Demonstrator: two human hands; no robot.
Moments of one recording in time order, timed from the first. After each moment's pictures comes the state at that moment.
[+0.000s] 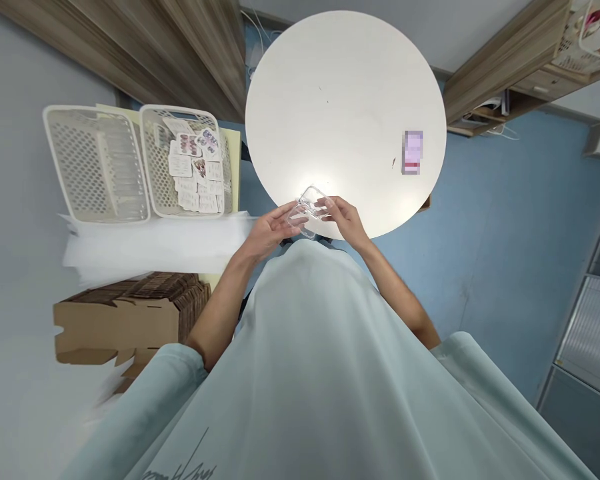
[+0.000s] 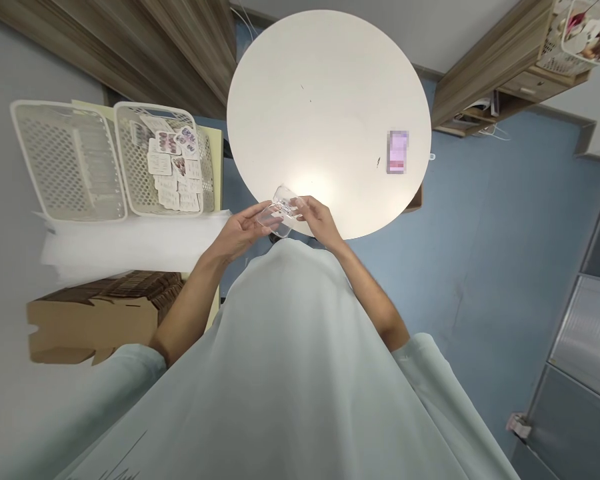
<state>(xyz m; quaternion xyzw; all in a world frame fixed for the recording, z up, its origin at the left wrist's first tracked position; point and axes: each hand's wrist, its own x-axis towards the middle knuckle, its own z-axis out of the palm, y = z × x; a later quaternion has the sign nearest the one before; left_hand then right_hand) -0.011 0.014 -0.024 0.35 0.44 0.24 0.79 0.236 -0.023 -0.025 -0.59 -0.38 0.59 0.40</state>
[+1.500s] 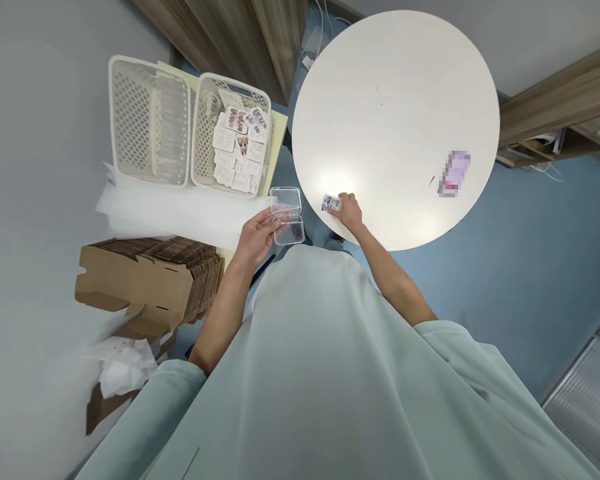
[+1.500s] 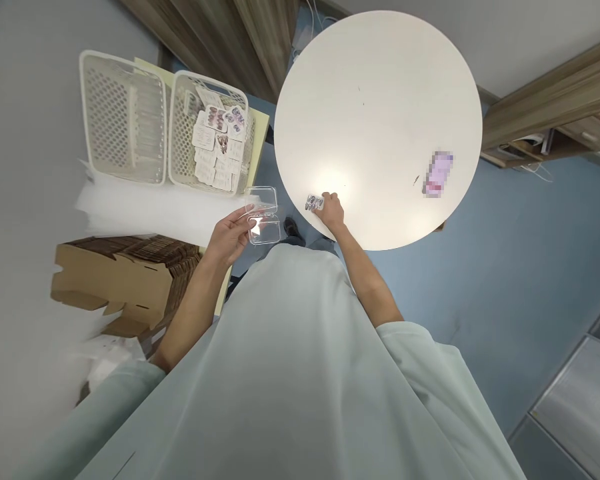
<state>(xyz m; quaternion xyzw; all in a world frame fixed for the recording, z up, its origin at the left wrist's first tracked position) -0.080 -0.024 -0.048 0.19 0.60 0.39 0.67 0.206 0.032 -0.193 -0.72 -0.57 0.39 -0.01</state>
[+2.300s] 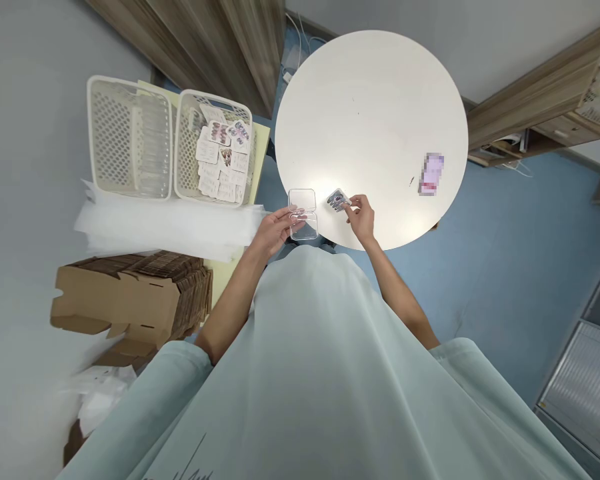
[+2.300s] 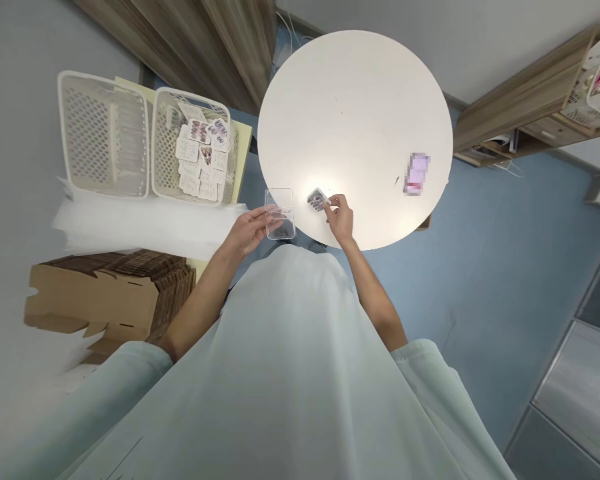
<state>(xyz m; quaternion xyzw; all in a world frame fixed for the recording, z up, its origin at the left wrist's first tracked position) -0.025 0.006 -0.072 0.16 0.53 0.35 0.76 0.260 0.001 -0.112 -0.73 -0.46 0.43 0.26</state>
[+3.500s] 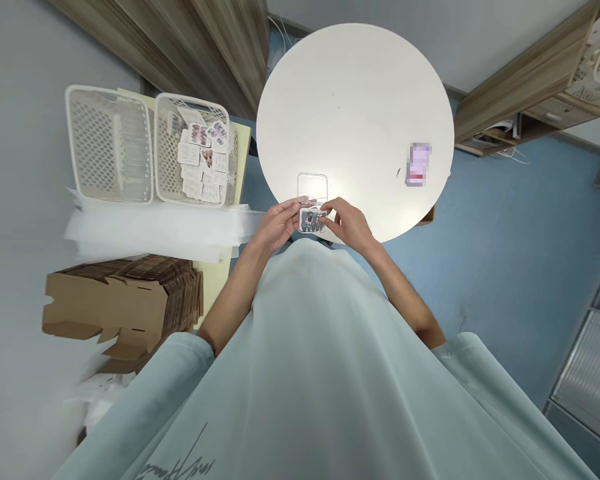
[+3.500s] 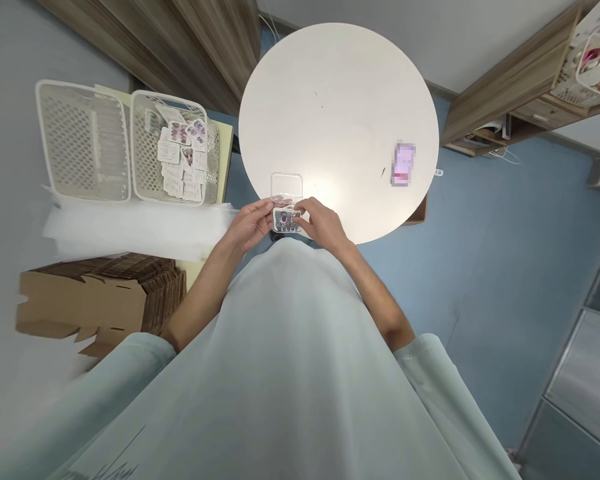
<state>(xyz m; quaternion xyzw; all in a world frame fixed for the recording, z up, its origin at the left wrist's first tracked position) 0.036 0.013 -0.035 0.22 0.45 0.33 0.80 0.270 -0.019 -0.008 -0.59 -0.68 0.40 0.18</state>
